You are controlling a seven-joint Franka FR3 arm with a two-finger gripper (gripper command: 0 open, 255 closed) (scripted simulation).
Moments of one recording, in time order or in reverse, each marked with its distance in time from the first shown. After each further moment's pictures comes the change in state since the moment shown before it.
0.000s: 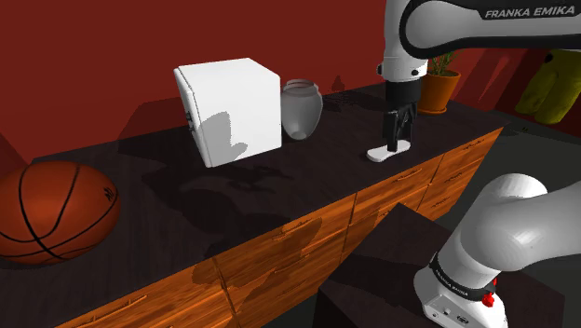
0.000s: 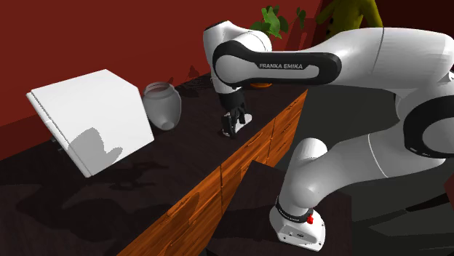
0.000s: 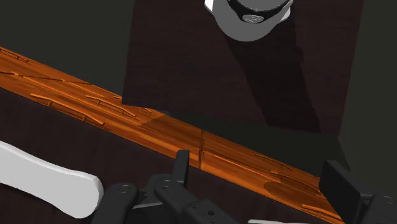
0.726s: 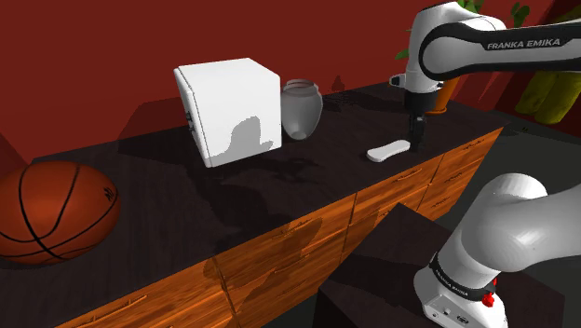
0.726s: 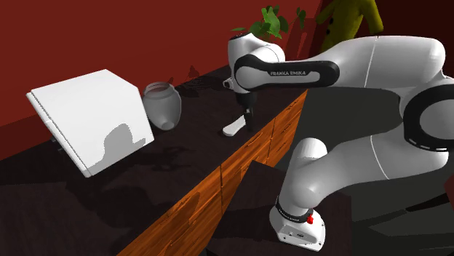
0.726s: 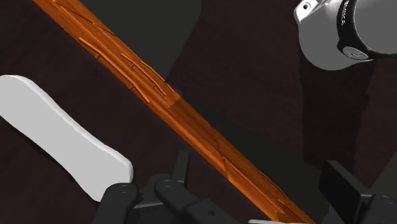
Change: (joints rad) arm 0.019 -0.041 -0.278 -0.121 -0.242 0.174 -0.497
